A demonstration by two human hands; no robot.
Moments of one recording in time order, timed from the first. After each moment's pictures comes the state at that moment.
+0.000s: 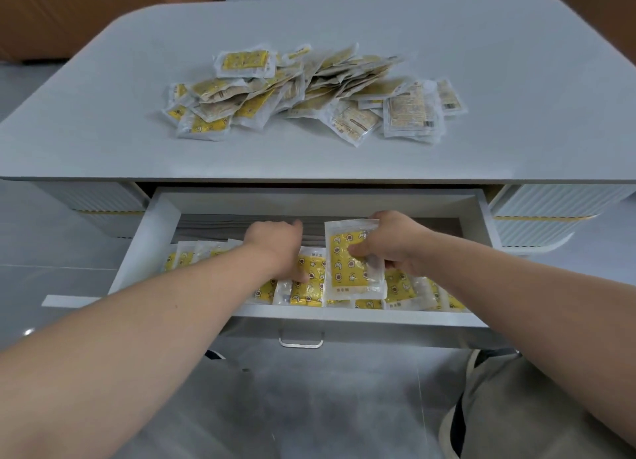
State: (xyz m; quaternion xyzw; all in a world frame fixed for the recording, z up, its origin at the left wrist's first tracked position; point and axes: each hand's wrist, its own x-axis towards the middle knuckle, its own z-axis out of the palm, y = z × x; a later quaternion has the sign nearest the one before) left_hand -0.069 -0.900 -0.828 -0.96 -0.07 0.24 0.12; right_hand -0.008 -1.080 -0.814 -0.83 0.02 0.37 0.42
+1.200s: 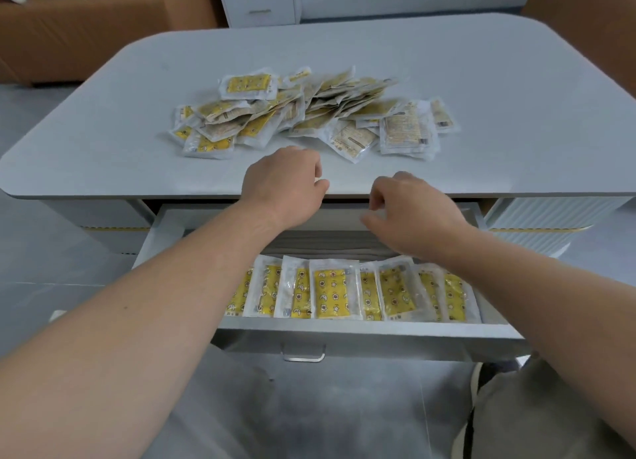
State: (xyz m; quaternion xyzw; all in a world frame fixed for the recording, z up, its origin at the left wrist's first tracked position) left_hand -0.039 -0.907 -0.735 -0.99 -0.09 -0.06 -0.07; right_hand -0.005 -1.094 -0.751 -0.95 -0.26 0.06 0.14
